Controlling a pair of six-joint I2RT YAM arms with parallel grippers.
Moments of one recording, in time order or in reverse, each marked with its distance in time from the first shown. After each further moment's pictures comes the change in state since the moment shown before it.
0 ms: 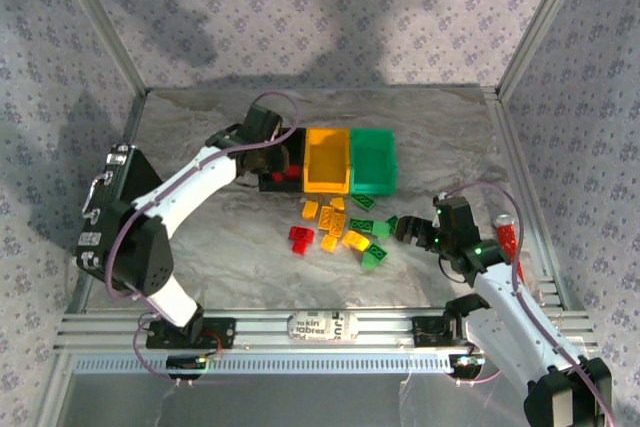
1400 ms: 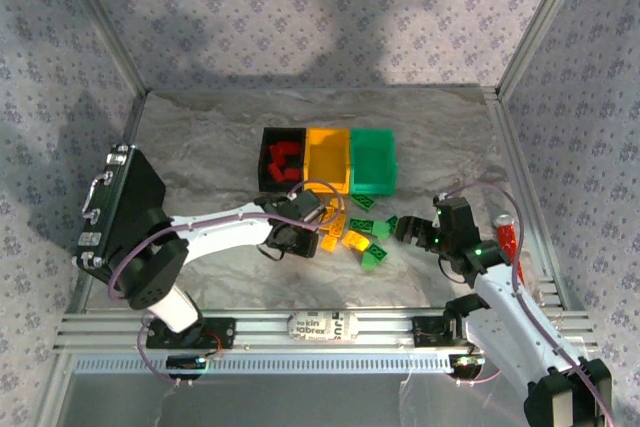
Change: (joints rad) left arm -0.424 -0.045 -0.415 0.018 -0.003 -0.220; right arm 0.000 -0.006 -0.006 0.007 0.000 0.003
